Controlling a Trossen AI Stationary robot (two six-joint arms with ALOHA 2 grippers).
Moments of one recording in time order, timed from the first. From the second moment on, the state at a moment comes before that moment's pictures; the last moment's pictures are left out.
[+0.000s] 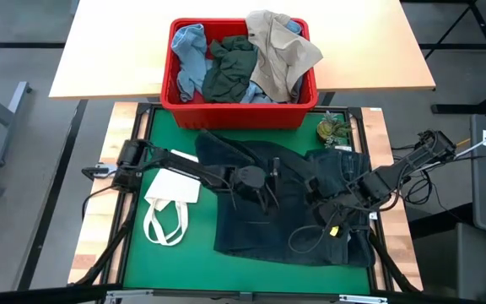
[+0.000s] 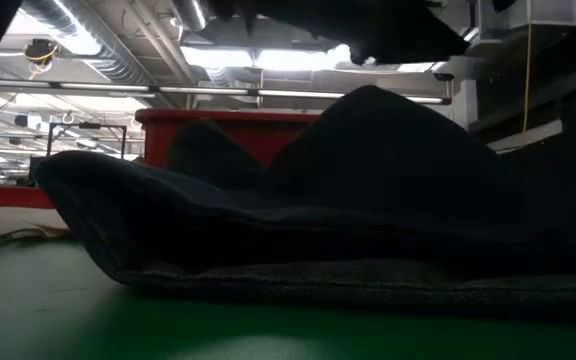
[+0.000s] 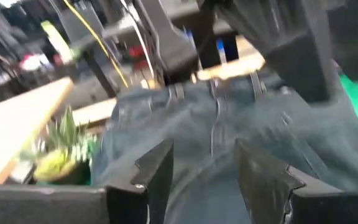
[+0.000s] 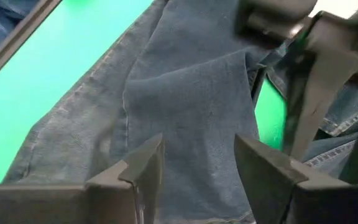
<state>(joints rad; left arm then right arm) -0.12 1.99 1.45 0.25 -0.20 0.26 0.41 1.25 1.18 -0.93 0.22 -0.10</state>
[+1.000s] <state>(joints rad) -0.57 1.95 1.46 -0.57 -0.30 -0.40 0.41 1.35 1.18 -1.02 0.22 -0.14</state>
